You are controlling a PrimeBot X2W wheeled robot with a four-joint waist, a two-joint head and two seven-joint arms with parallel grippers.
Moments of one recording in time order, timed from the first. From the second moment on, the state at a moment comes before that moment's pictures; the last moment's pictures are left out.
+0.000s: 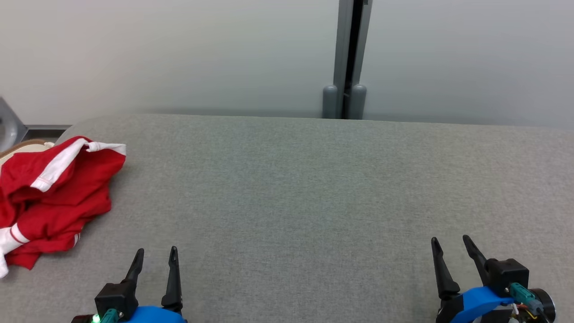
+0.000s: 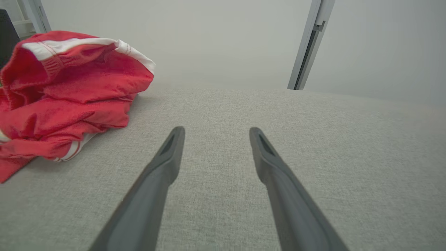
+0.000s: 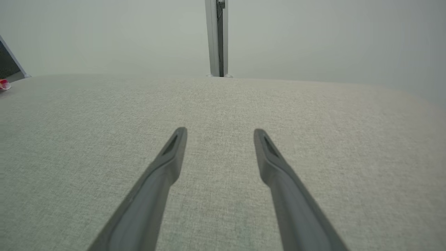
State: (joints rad) left arm -0.03 0.05 0.01 0.45 -0.12 -0.11 -0.26; right arm -0.12 -0.05 -0.06 0.50 0.04 0.13 -0.26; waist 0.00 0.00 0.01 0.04
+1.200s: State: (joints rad) left arm -0.04 0.05 0.11 0.47 -0.22 -0.10 -0.26; right arm -0.16 -0.05 0.09 0.53 0.07 0.13 -0.26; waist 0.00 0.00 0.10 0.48
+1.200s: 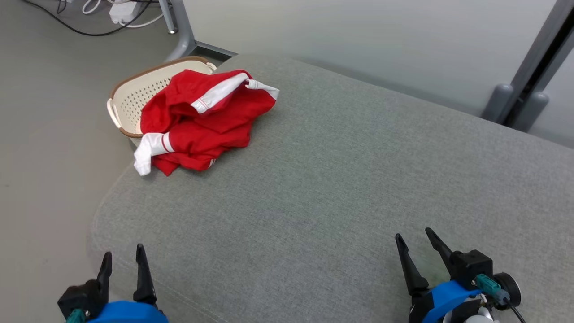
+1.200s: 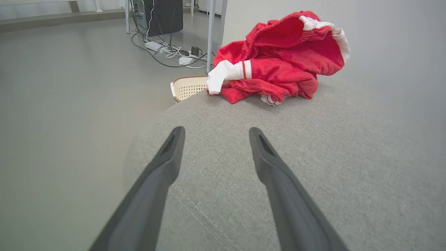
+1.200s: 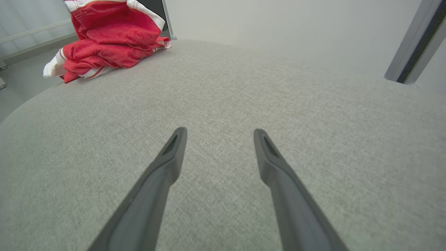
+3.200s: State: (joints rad) left arm -1.05 0.48 -0.54 0.75 -0.54 -0.13 -0.24; right arm -0.27 -0.05 0.12 0.43 0.11 0.13 -0.26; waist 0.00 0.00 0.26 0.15
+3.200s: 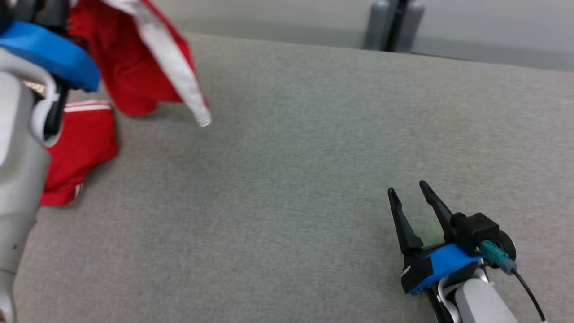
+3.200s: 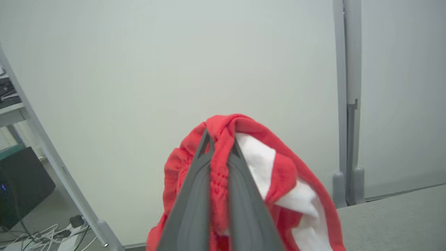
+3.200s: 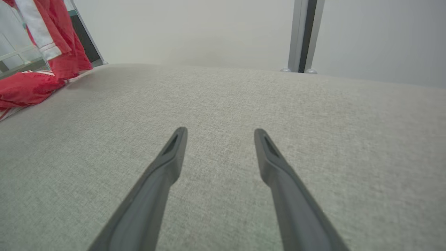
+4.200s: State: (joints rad) left arm -0.41 0.19 -0.57 0.62 -0.62 -0.04 -0.26; right arm -0.12 -0.05 0.04 0.41 0.17 0.13 -0.26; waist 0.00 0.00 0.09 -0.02
